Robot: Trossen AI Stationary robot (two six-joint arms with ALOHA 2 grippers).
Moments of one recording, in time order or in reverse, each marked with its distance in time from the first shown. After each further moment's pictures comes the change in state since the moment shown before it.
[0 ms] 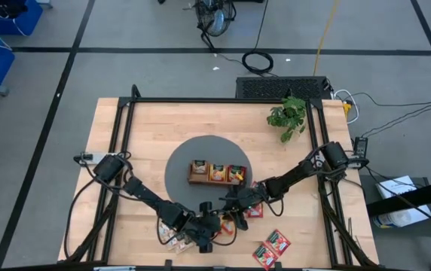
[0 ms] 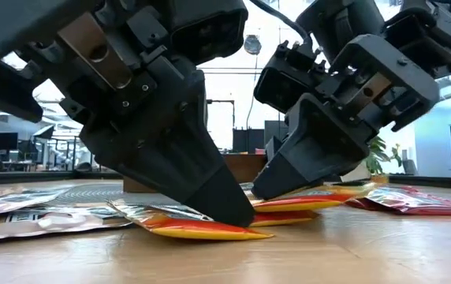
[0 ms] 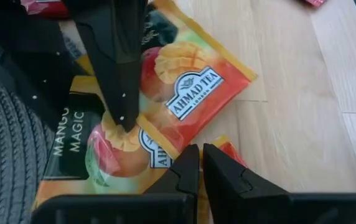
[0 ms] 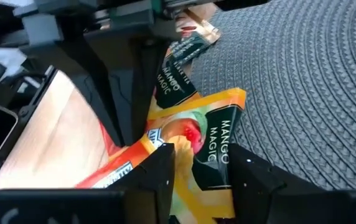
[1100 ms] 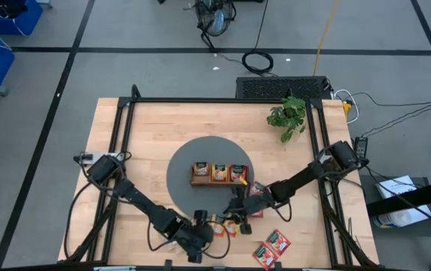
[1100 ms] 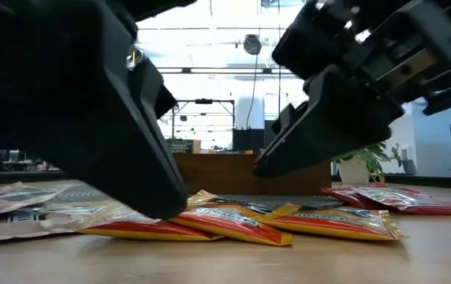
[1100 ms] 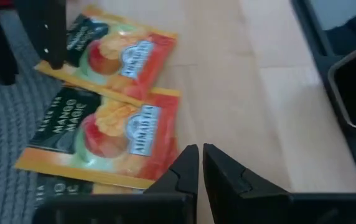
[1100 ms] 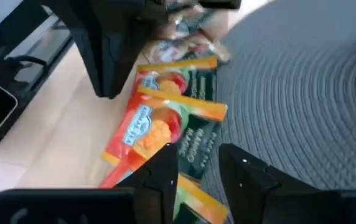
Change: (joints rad) left arm -0.064 -0.060 -0.005 0.004 0.017 0.055; right arm 0.063 -0.095 0.000 -0.043 0.174 -0.105
